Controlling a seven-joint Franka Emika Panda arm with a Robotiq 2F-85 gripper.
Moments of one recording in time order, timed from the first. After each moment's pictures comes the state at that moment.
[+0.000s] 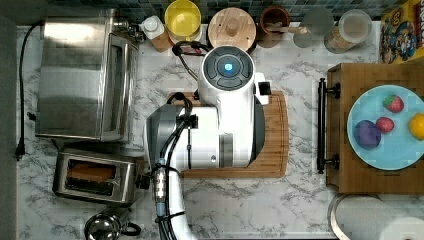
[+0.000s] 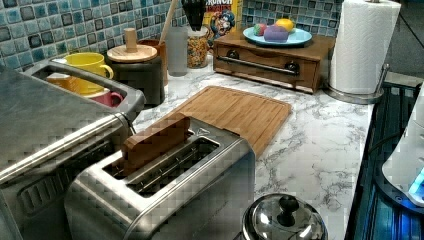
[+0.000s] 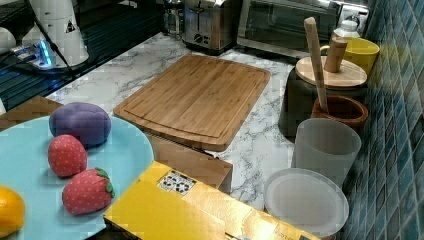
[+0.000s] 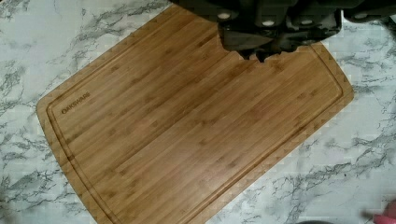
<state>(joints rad) 0.01 0.06 0.01 -1.88 0.05 0.25 -0.09</state>
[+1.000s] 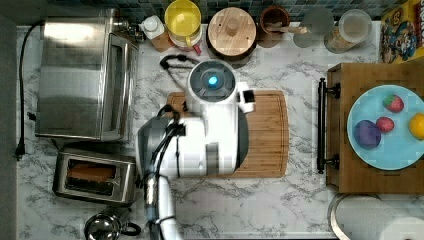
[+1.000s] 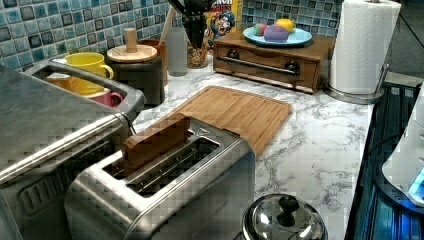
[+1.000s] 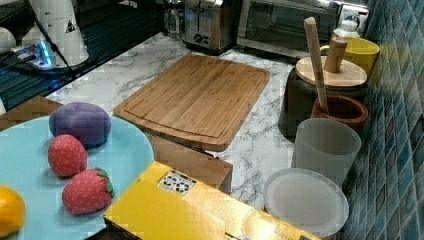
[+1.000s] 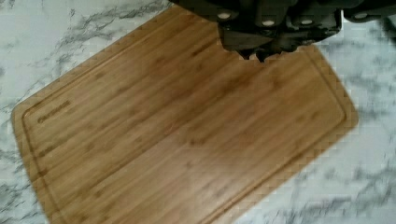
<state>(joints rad) 0.02 0.03 0.07 -2.01 0.08 0.33 -0.14</state>
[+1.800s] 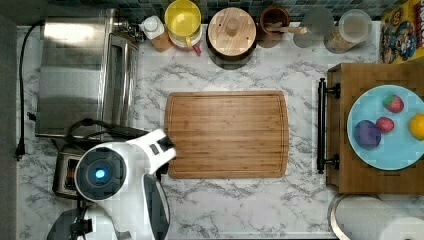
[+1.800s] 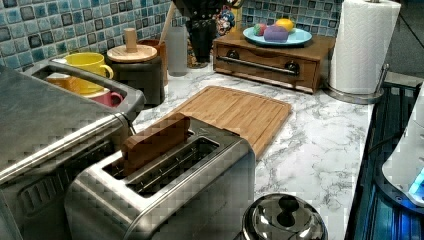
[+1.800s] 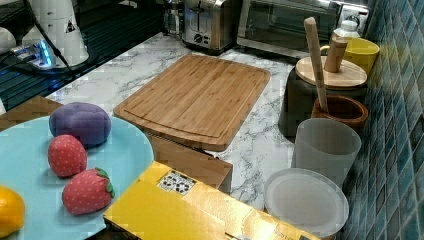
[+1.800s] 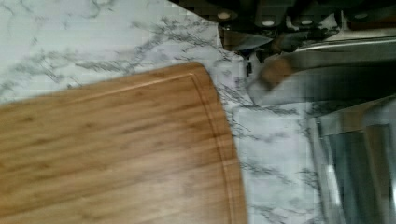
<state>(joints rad) 0.14 -0.23 0.26 -2.23 0.15 0.41 -0.21</state>
